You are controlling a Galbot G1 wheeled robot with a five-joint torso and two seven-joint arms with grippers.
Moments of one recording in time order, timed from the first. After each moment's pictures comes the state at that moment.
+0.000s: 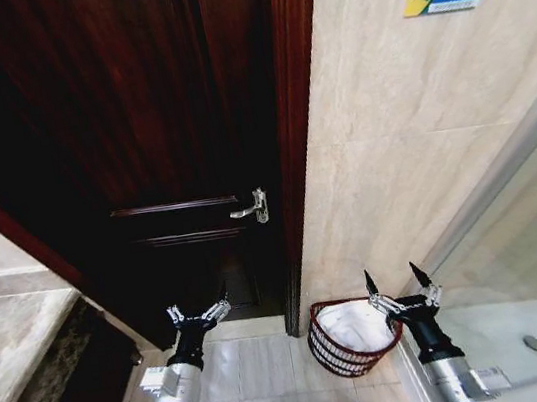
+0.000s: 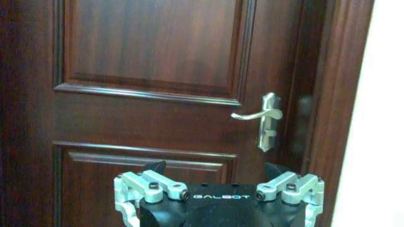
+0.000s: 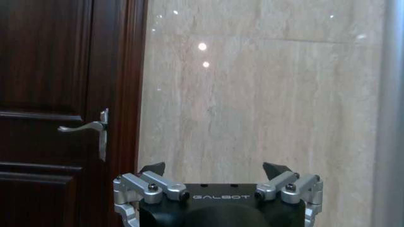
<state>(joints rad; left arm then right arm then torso) 1.84 -1.48 -0.57 -2.37 -0.18 0.04 0.04 -1.95 1.50 0.64 2.35 0.08 0.22 -0.08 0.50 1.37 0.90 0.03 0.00</state>
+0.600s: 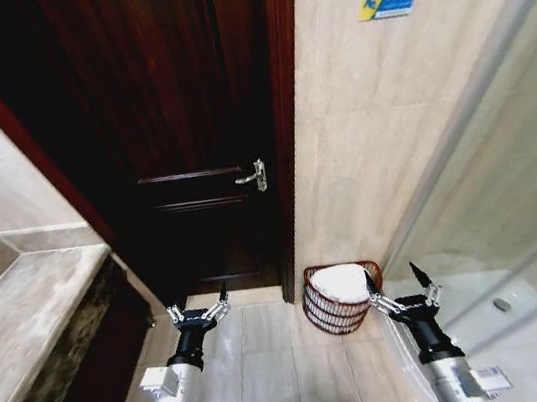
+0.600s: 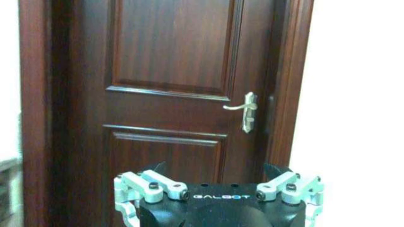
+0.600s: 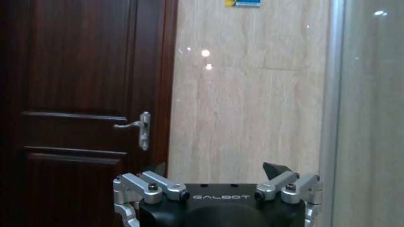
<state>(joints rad) 1.84 -1.48 -0.57 -2.37 -0.18 0.04 0.04 -1.95 1.50 0.64 2.35 0.08 0.22 -0.08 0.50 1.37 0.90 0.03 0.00</state>
